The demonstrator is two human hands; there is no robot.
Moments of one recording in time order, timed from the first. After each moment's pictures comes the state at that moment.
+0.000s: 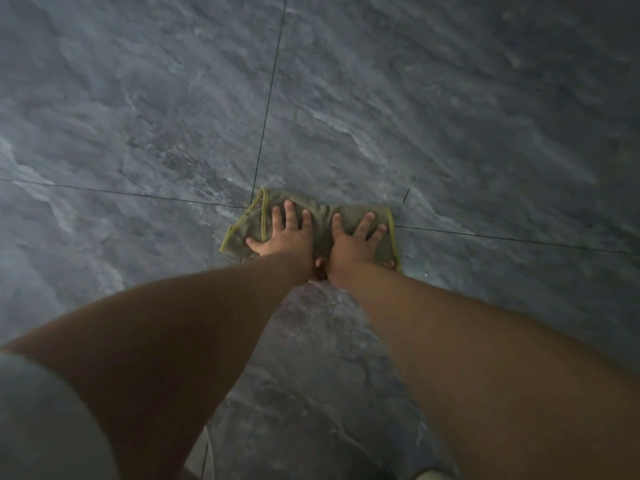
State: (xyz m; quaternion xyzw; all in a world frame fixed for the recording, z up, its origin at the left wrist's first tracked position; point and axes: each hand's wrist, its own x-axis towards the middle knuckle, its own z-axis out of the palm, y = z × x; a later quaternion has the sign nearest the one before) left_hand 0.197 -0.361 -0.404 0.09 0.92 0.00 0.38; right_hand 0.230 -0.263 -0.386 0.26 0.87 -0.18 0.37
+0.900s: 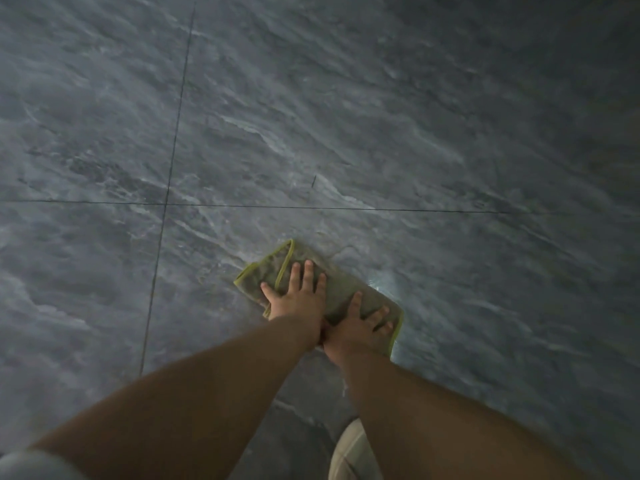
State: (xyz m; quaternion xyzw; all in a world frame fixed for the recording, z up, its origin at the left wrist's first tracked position) left_hand 0.378 -0.272 -0.394 0.29 0.88 -0.03 0.37; right_hand 0.450 -0.202 -0.379 0.50 0.77 -0.23 0.33
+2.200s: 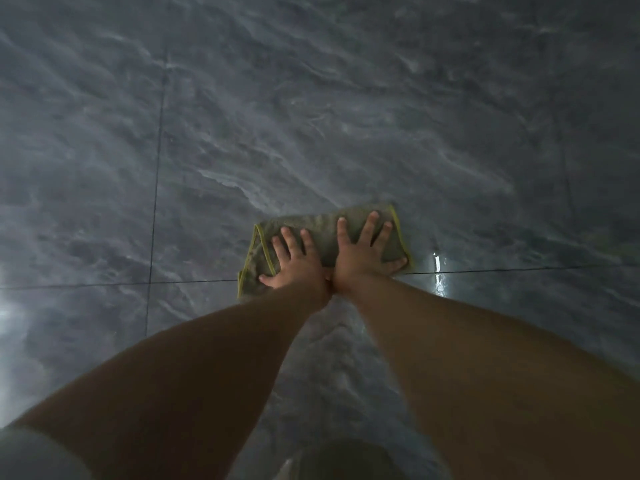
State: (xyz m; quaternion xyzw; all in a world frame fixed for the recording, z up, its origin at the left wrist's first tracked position) left_hand 0.199 -0.121 -0.392 0.03 0.92 0.00 0.40; right_hand 0.212 -0.031 -0.395 0.27 0.87 -0.20 0.36
